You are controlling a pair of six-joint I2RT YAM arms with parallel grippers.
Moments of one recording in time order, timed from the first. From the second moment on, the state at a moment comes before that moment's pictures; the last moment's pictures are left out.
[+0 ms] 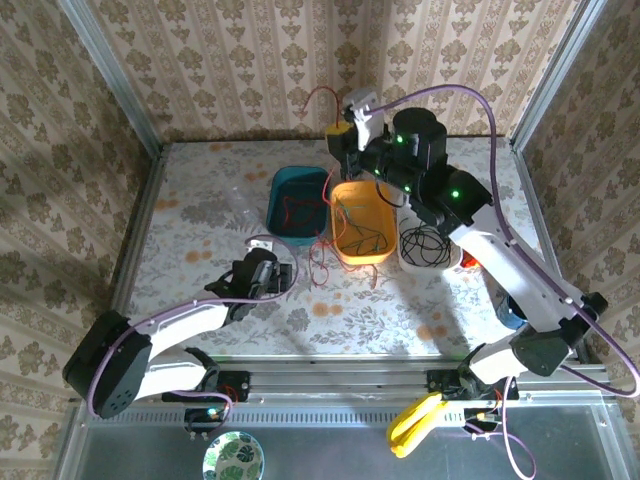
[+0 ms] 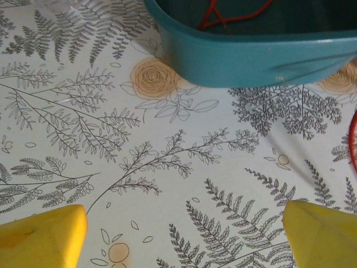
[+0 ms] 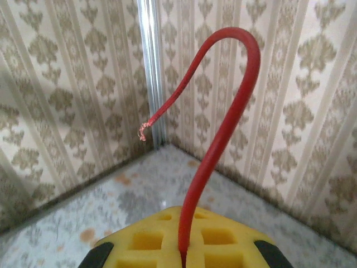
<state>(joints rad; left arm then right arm) -0.71 1.20 0.45 -0.04 -0.38 -0.40 0.65 1.49 1.77 -0.36 -0.05 -0.01</state>
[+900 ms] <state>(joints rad) -0.79 1.56 0.66 0.12 0.08 -0.18 0.64 1.58 1.79 -0.38 -0.03 0.00</state>
